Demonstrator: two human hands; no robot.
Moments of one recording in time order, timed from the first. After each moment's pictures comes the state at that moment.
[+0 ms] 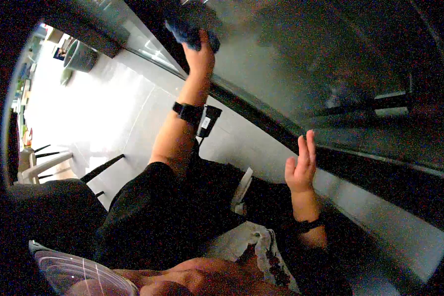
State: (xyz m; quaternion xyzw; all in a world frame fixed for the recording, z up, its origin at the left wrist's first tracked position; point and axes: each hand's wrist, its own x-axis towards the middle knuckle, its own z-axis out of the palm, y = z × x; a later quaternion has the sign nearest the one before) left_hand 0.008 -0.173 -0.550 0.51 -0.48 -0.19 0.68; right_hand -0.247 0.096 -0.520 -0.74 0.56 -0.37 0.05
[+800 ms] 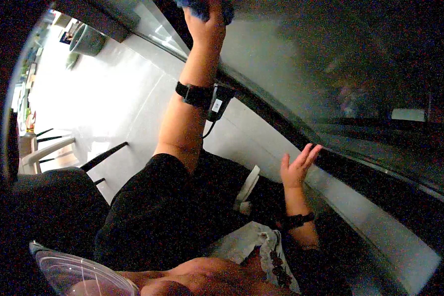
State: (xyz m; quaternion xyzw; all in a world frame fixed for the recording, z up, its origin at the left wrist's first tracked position) left_hand 0.054 -0.208 -0.472 0.24 -0.66 -0.29 0.65; right_hand -0.241 0.108 -0.610 -0.66 0.70 -0.28 0.07
